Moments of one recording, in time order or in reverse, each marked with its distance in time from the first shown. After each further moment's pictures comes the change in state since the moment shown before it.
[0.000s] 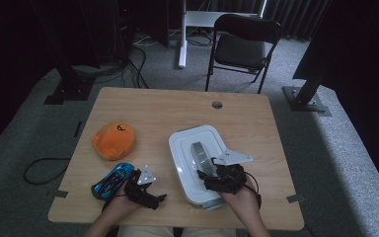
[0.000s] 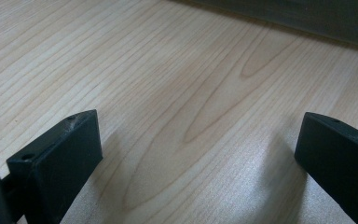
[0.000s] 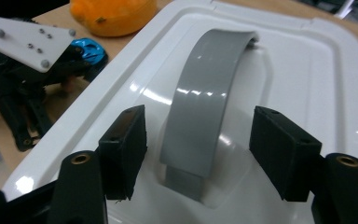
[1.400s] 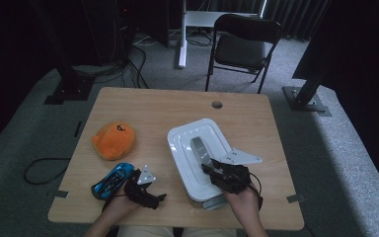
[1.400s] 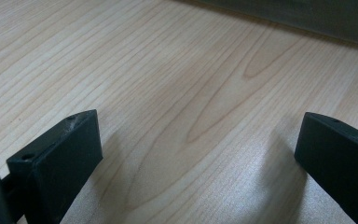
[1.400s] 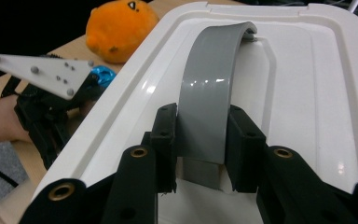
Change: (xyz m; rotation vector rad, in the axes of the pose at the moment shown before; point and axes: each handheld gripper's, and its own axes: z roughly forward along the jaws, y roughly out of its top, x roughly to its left) left arm 0.000 0.000 0.000 -0.005 0.007 -0.007; right arm -0.001 0.004 -0.017 -0.098 0.024 0.073
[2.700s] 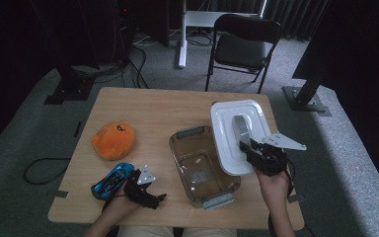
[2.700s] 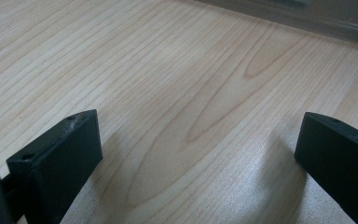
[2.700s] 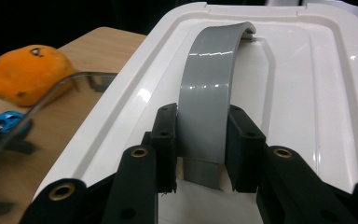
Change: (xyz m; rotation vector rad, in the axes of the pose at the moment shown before) left arm 0.000 0.000 -0.001 0.004 0.002 -0.004; right arm -0.083 0.003 -0.044 -0.107 -0.229 0.106
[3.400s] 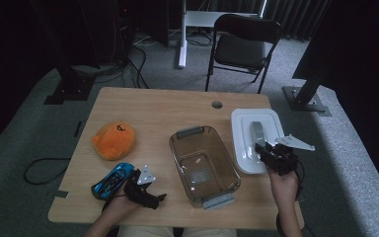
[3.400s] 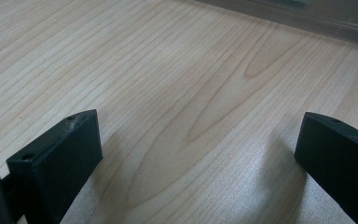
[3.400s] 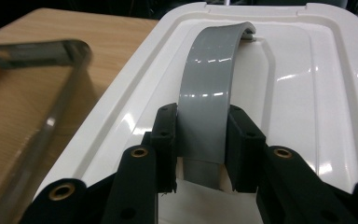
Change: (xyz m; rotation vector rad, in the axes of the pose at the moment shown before) left arm 0.000 0.000 0.000 0.000 0.002 0.001; right arm -0.055 -0.036 0.016 0.065 -0.119 0.090
